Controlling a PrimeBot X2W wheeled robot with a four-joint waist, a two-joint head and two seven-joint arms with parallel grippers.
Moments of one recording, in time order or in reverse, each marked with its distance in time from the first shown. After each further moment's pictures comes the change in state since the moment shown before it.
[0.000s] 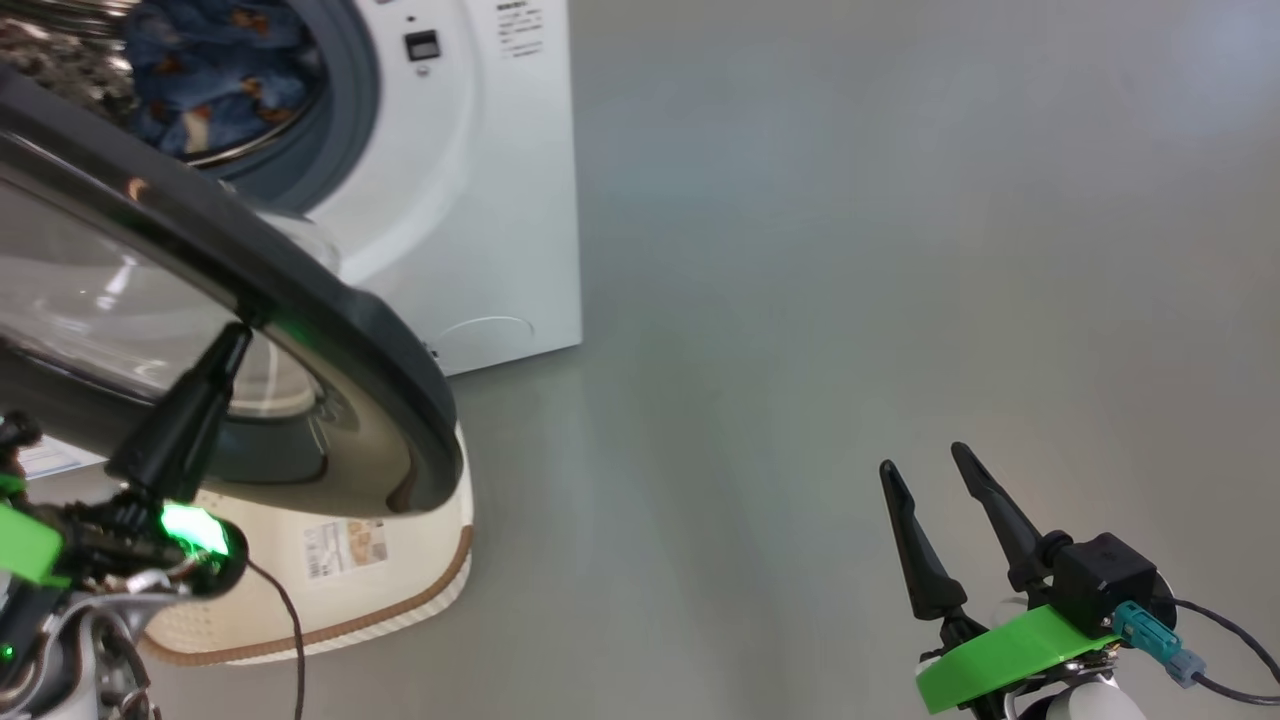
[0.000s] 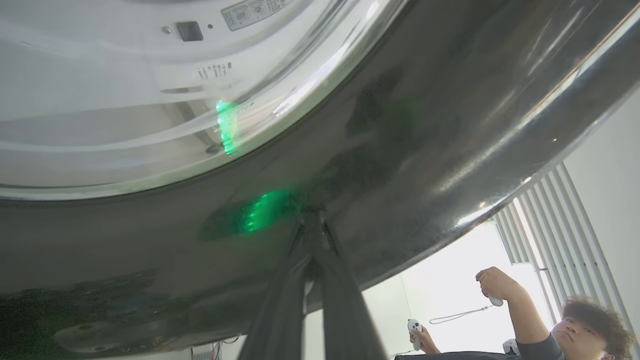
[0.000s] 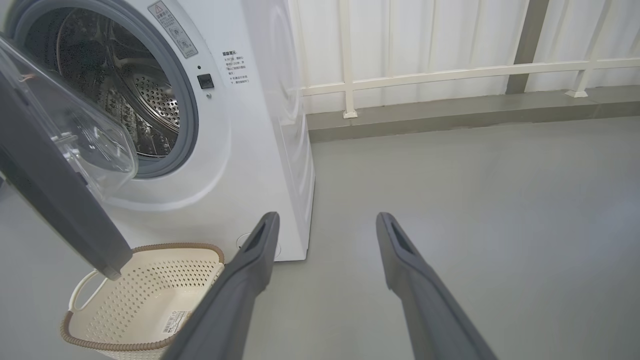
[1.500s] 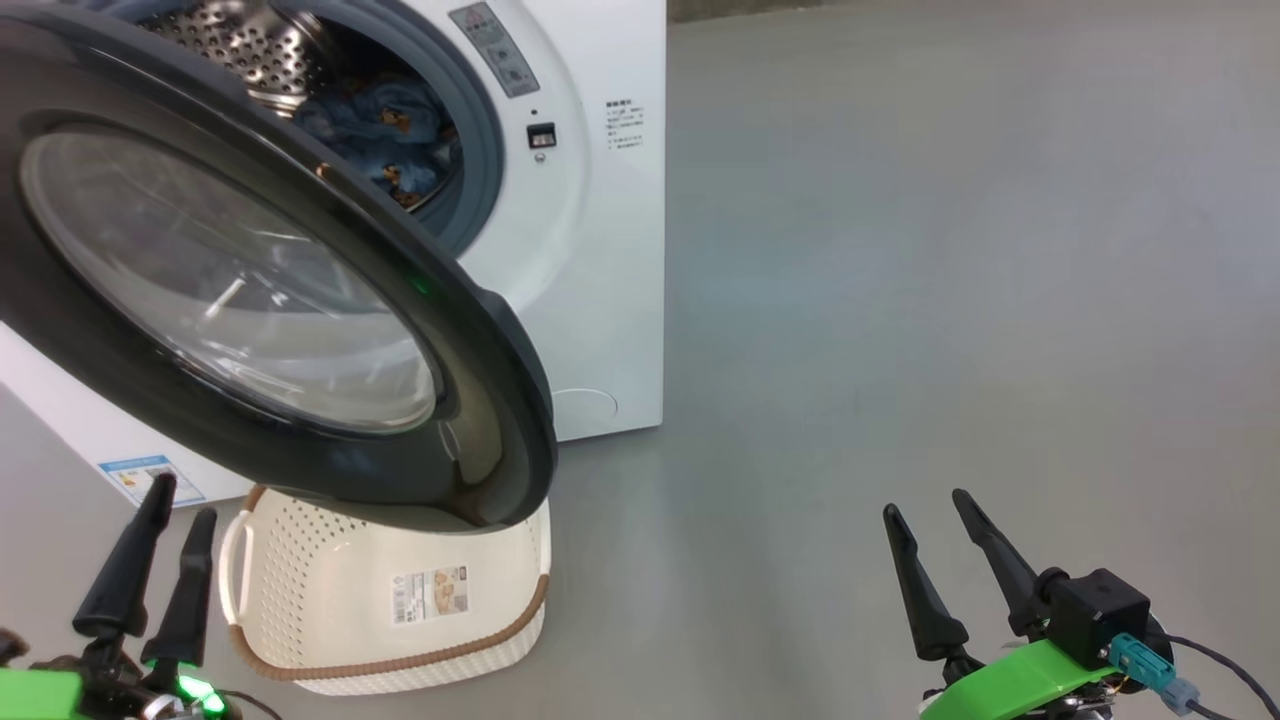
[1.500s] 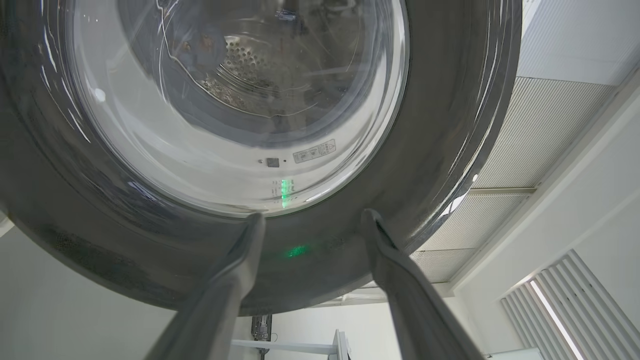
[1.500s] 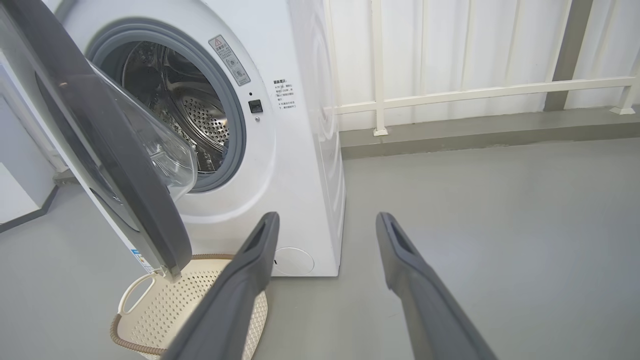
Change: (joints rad) left arm 0.225 -0.002 0.004 0.065 -0.016 -0.028 -0.334; right arm 0.046 0.002 -0.004 0.040 0.018 0.000 0.000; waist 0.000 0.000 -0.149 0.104
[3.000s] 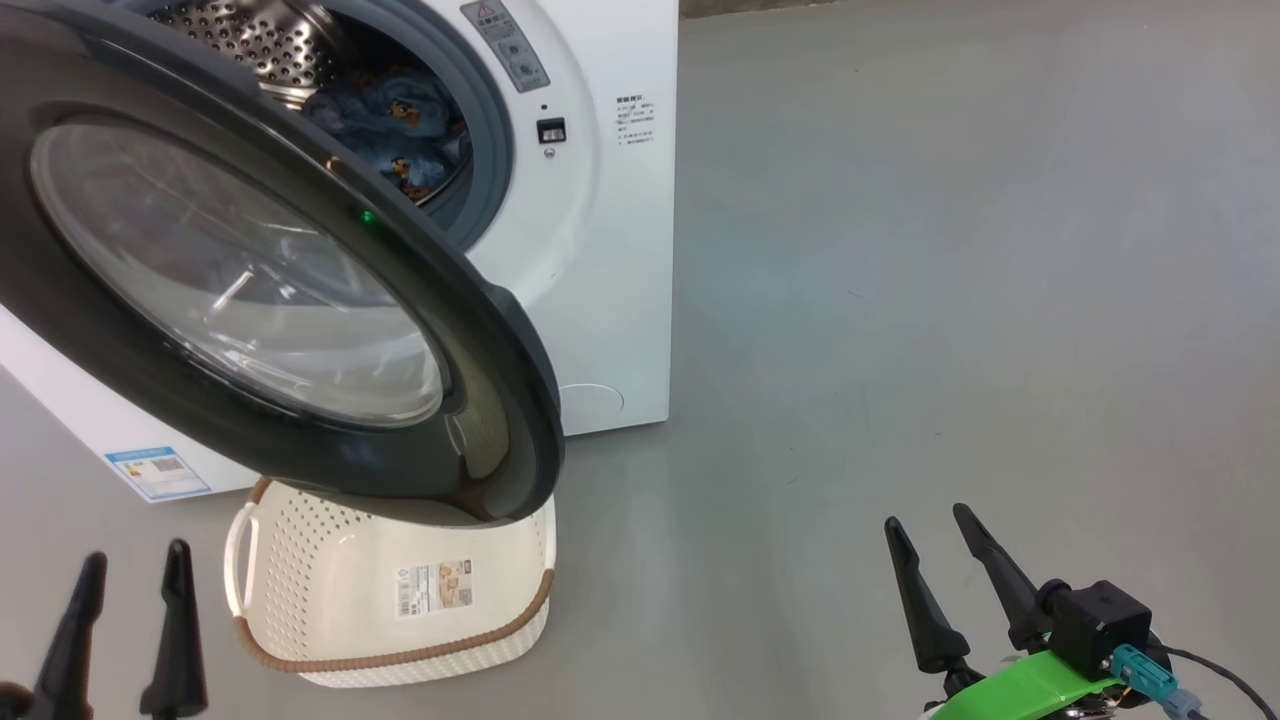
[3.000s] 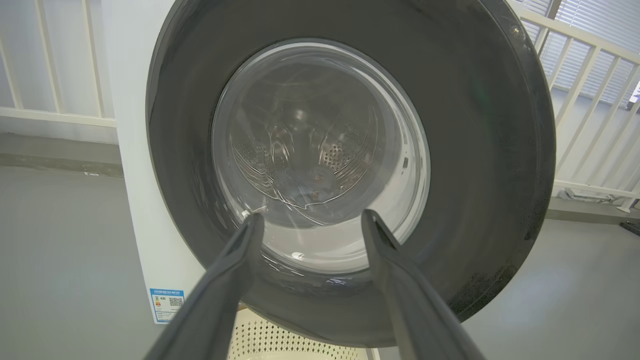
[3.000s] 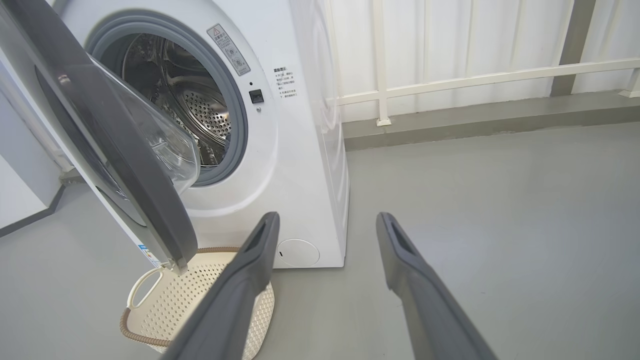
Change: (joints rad) left arm 0.196 0.204 -0.264 -0.118 1.224 -0.007 -0.816; right arm 0.019 0.000 0.003 0.006 0.025 0.000 0.000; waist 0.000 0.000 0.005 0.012
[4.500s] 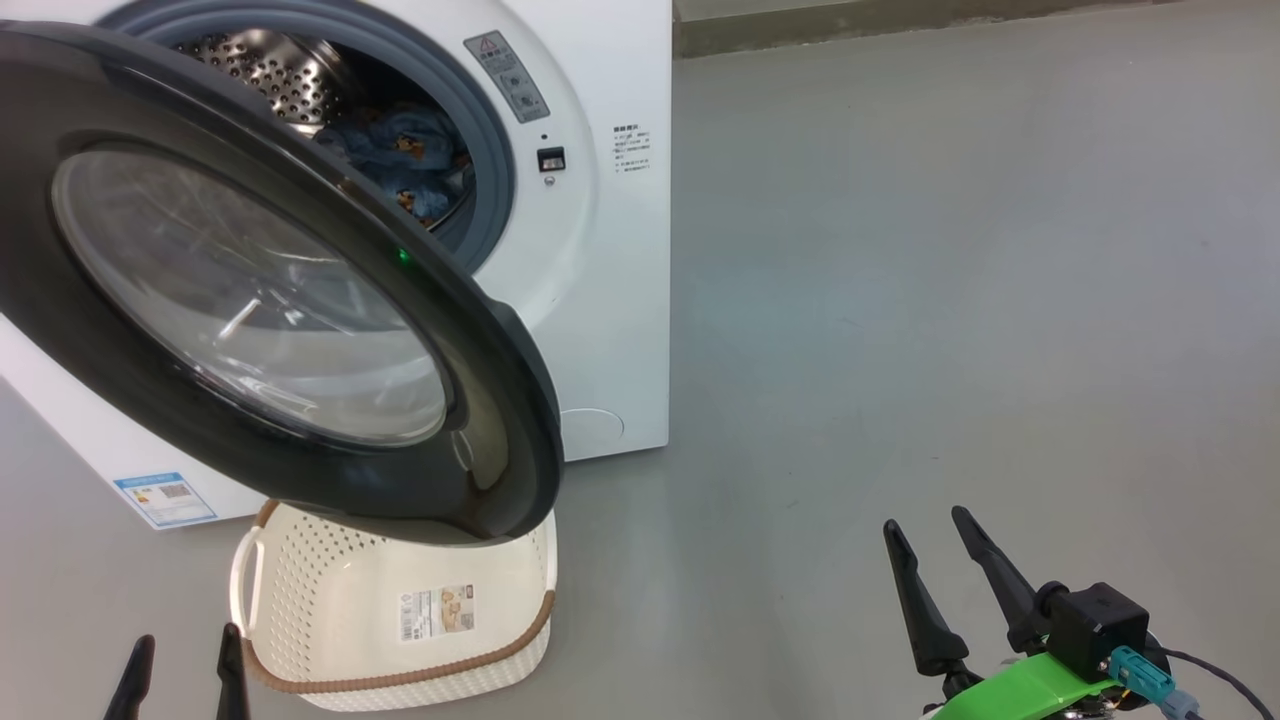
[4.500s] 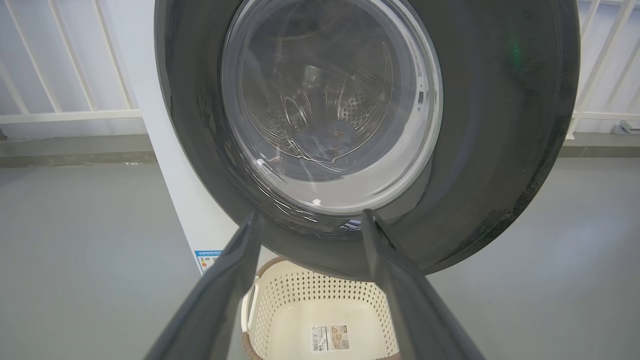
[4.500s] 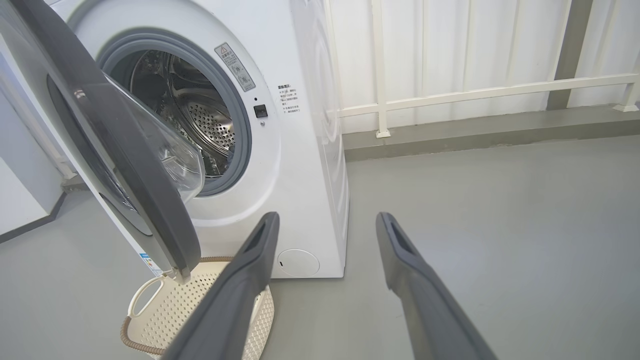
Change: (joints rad) left arm 0.069 -0.143 0.078 0.078 0.305 0.000 0.000; right arm 0.001 0.000 0.002 0.004 -0.002 0.000 0.000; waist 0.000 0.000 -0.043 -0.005
